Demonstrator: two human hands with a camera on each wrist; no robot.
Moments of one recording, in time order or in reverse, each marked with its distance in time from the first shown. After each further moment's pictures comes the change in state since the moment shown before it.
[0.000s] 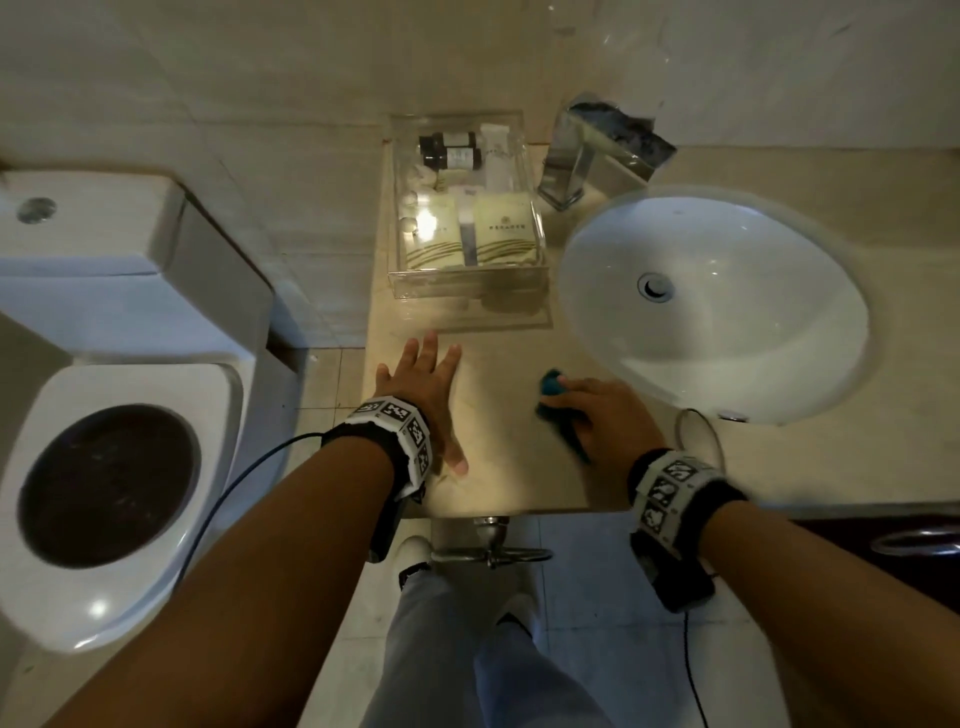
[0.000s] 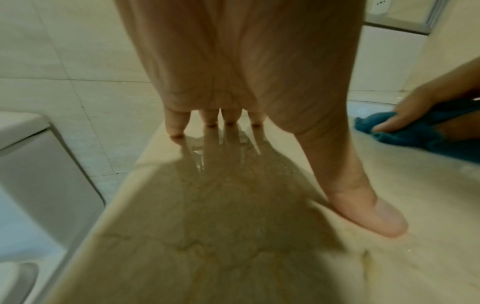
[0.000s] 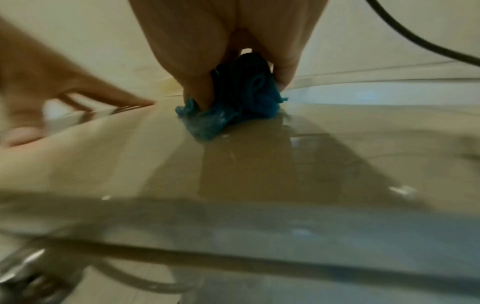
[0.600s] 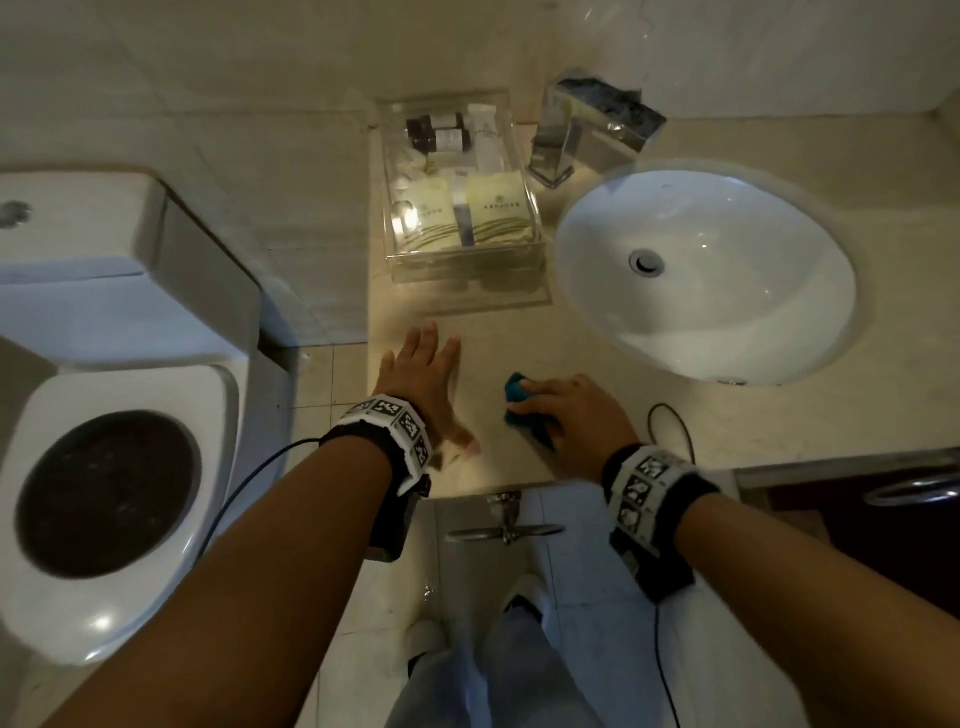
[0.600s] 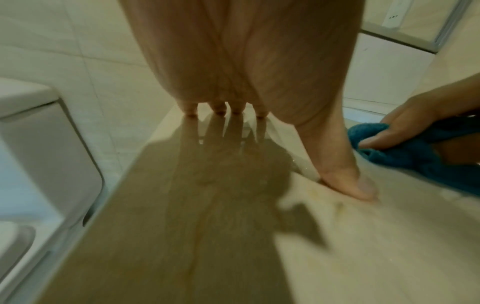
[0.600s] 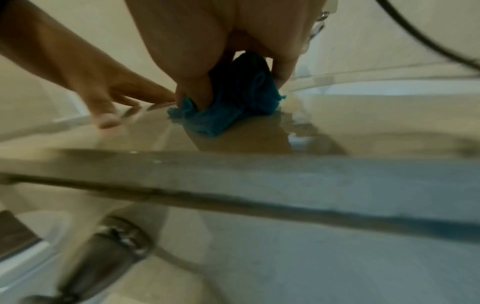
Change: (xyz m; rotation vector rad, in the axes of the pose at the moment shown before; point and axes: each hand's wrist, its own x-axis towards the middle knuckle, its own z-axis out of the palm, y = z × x) left_hand -0.005 -0.014 0.019 0.018 0.117 0.081; right_hand -0.018 -0.046 0.022 -0.052 -0.036 -0.059
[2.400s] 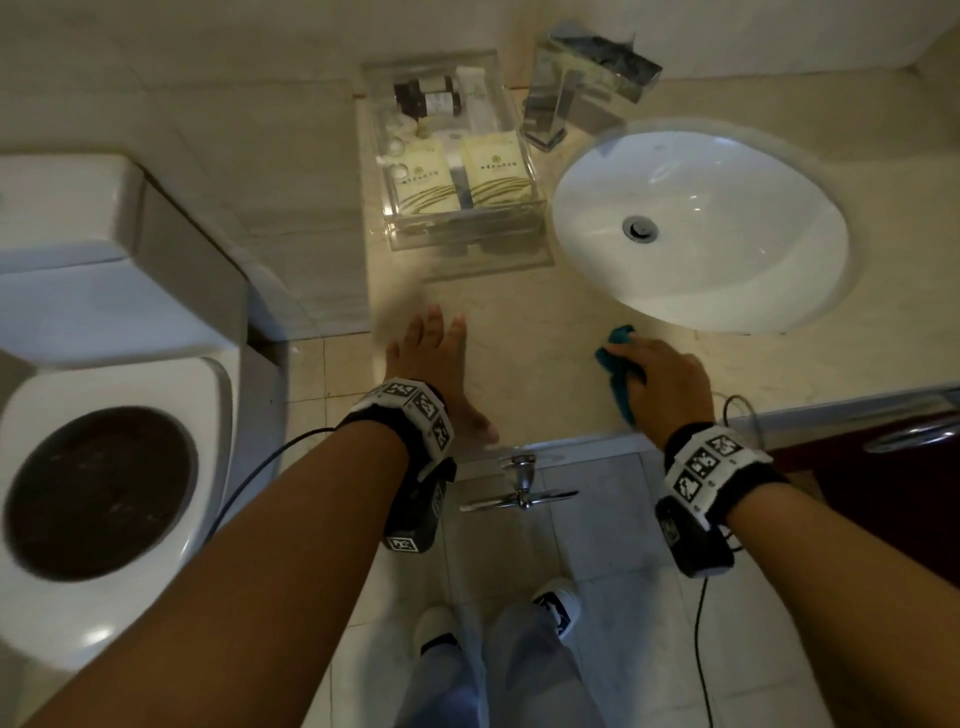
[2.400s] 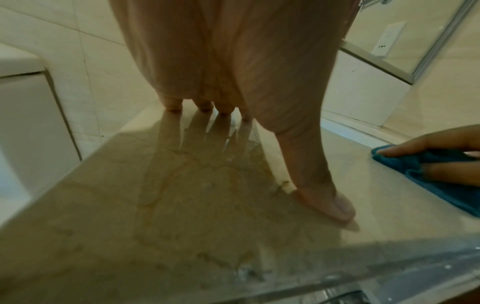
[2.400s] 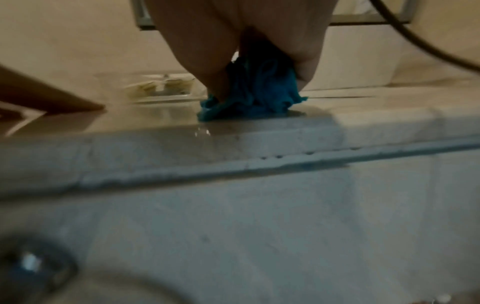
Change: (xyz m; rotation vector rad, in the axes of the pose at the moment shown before) left_hand -0.023 0.005 0.013 -0.038 0.033 0.019; right_hand -0.040 0.026 -0.004 -0.006 0.388 0.362
